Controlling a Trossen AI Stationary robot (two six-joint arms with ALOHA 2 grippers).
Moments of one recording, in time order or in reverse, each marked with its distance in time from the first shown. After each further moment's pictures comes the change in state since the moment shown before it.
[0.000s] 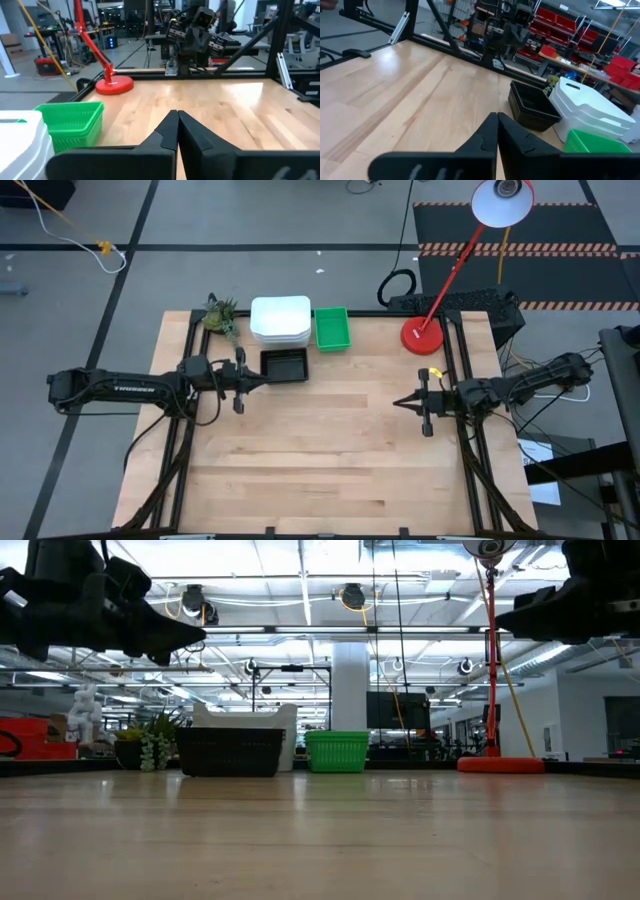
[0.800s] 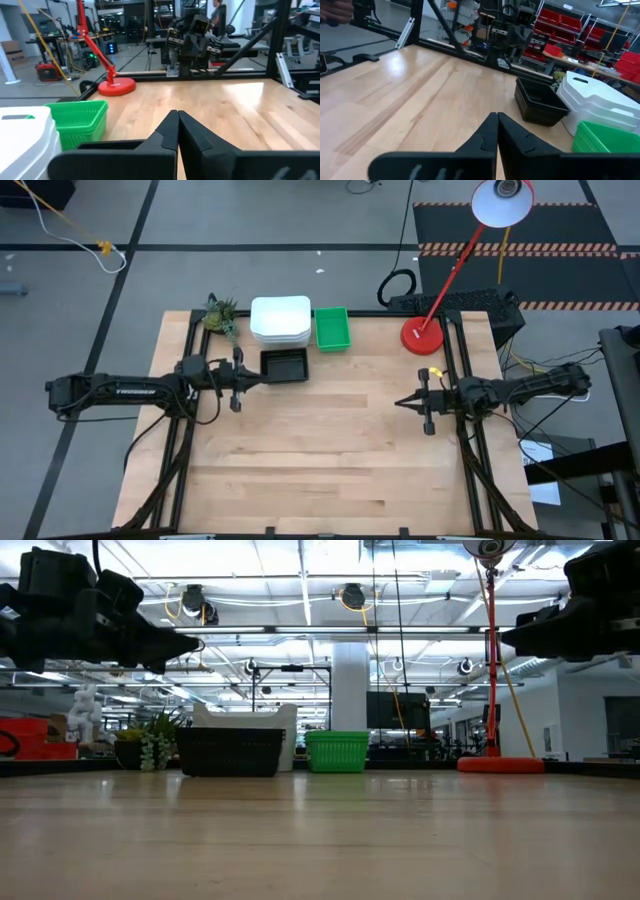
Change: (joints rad) left arm 0.093 -0.001 -0.075 0.102 0.099 0.011; right arm -0.095 -0.125 -0.063 -0.023 -0.130 0.037
